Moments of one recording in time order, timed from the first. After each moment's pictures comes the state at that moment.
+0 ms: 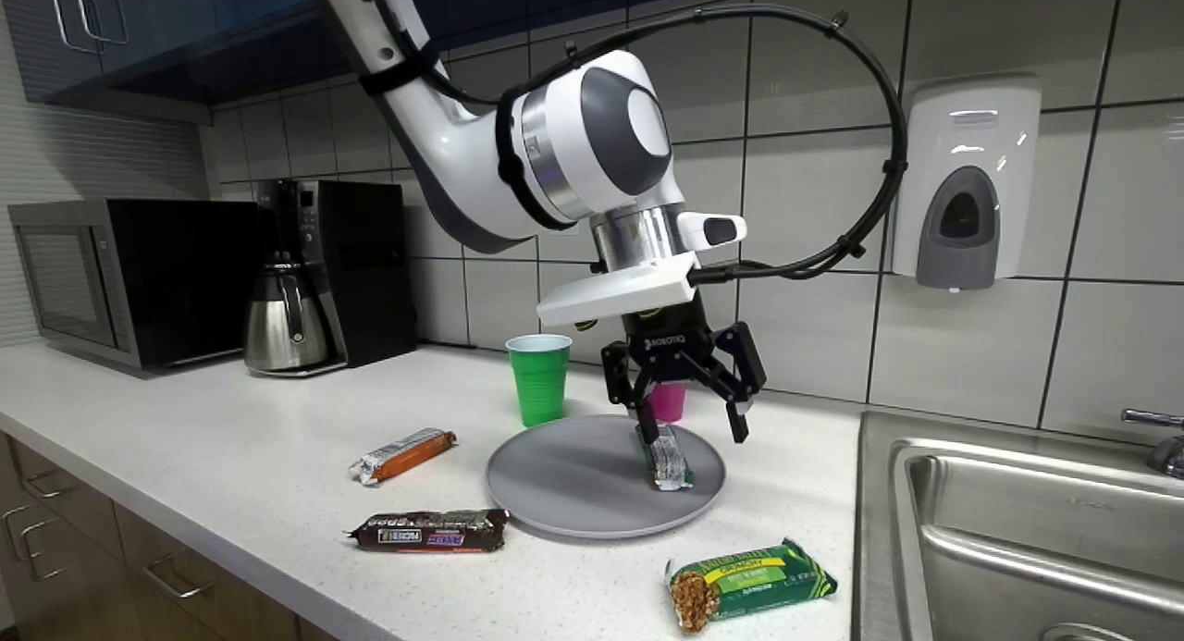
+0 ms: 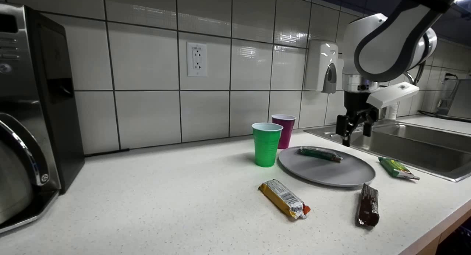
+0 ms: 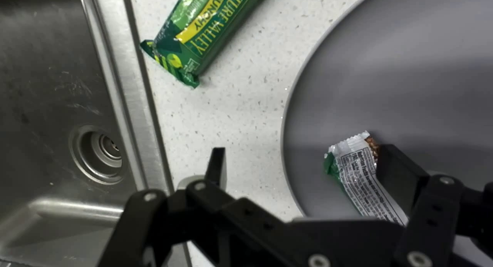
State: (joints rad) arm -0.08 0.19 -0.16 -2.29 -0.41 2.58 0.09
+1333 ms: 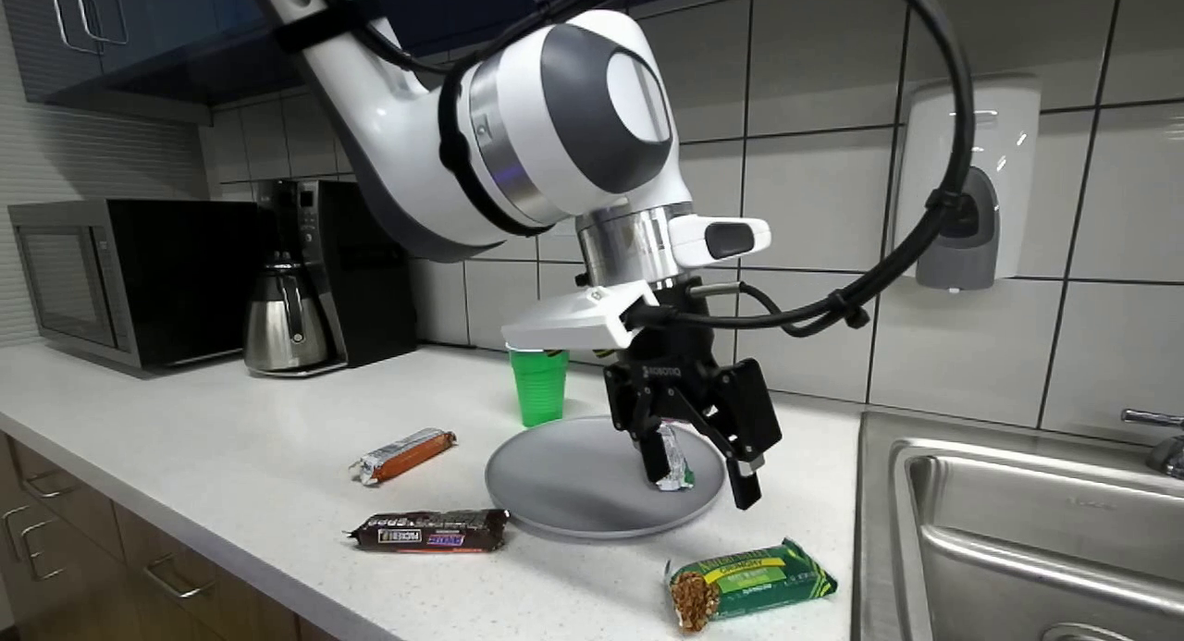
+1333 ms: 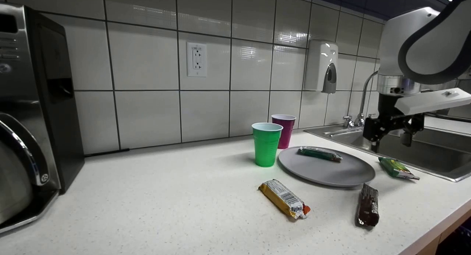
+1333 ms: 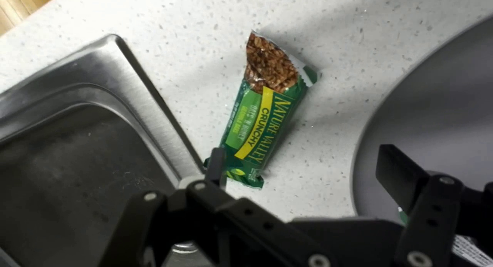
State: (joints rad) arm -0.12 0.04 -0.24 -2.51 -0.47 2.65 0.37
